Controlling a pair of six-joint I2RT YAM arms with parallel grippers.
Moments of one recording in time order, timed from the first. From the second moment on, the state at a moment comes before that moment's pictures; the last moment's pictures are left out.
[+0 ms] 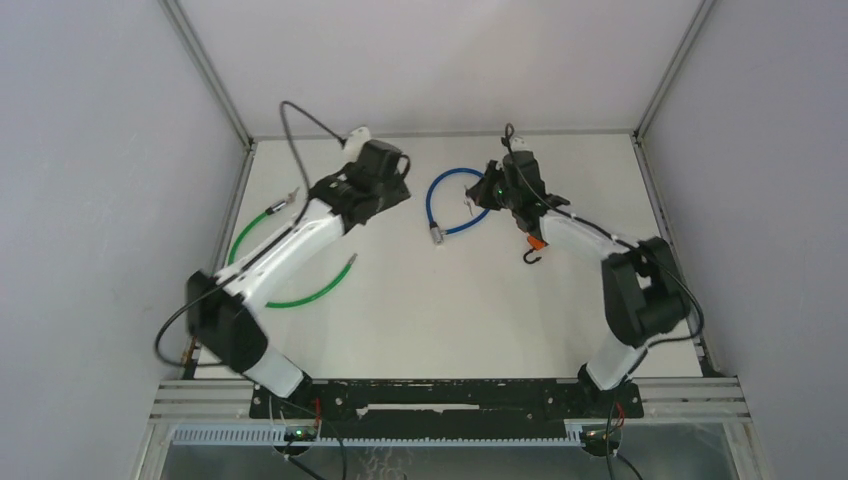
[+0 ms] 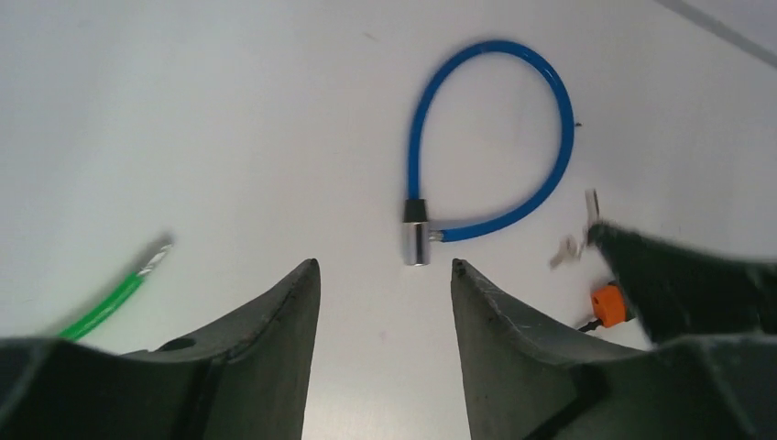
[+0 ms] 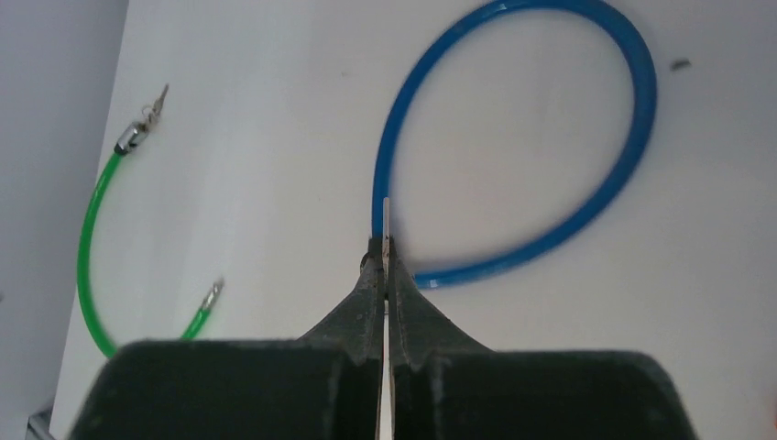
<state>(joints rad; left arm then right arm) -0.62 1.68 1.55 -0.65 -0.43 -0.82 0.41 1.60 1.06 0.03 -0.10 0.56</state>
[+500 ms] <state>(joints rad) -0.27 1.05 0.90 -0.85 -0.51 -0.79 0.41 2.10 1.49 -0.03 -0.10 0.55</state>
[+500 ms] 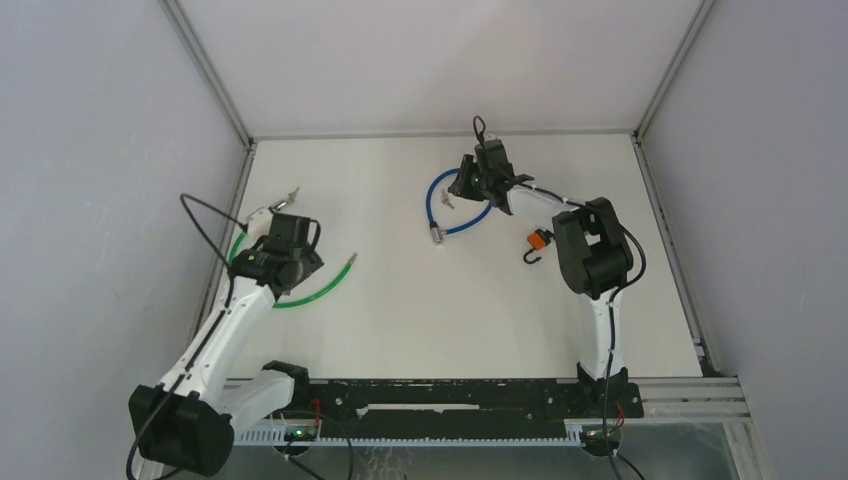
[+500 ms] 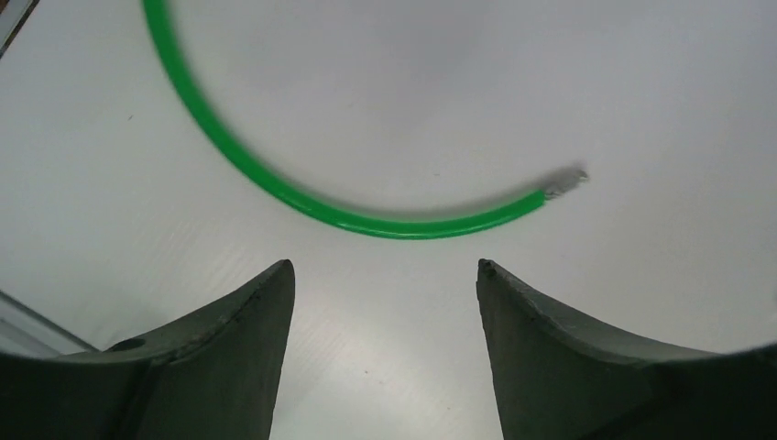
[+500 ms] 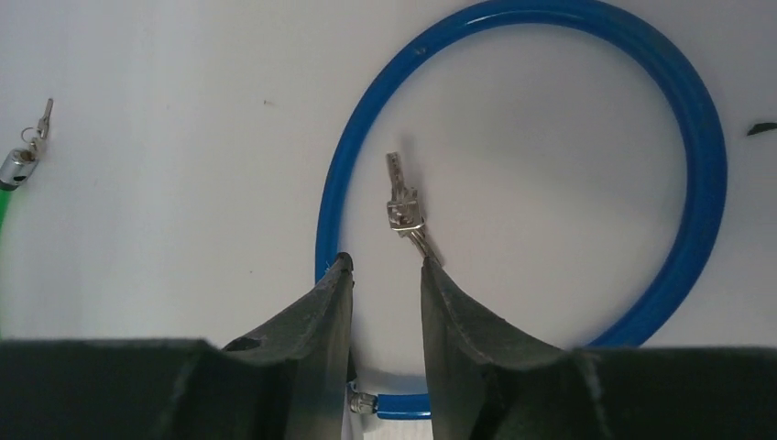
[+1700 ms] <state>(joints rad) 0.21 1.22 0.56 -0.58 -0.44 -1.09 0.57 1.58 1.05 0.00 -0.10 0.49</state>
